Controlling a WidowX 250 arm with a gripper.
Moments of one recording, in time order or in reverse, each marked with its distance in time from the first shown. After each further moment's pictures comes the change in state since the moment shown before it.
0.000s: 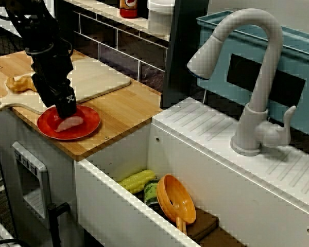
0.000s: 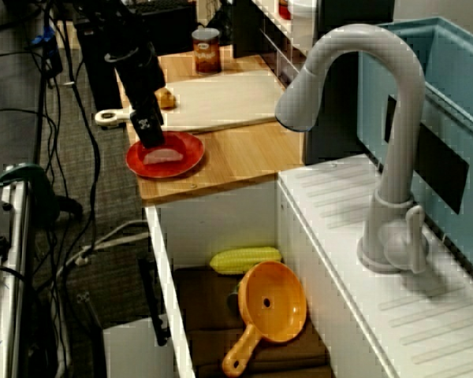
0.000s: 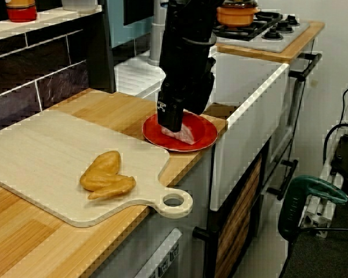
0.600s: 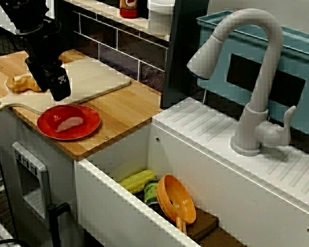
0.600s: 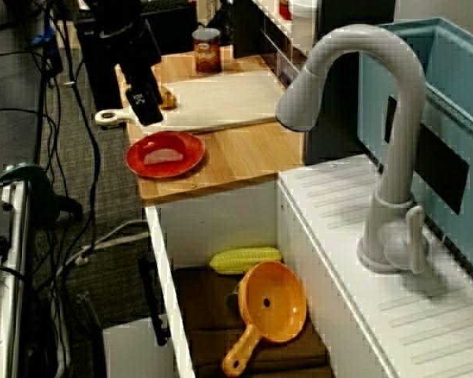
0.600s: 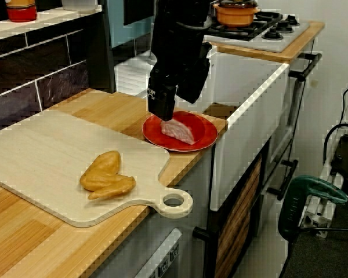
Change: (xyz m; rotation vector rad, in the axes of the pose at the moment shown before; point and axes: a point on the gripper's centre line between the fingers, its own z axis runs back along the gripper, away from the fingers) arm 0.006 0.015 0.020 -0.023 -0.041 -0.036
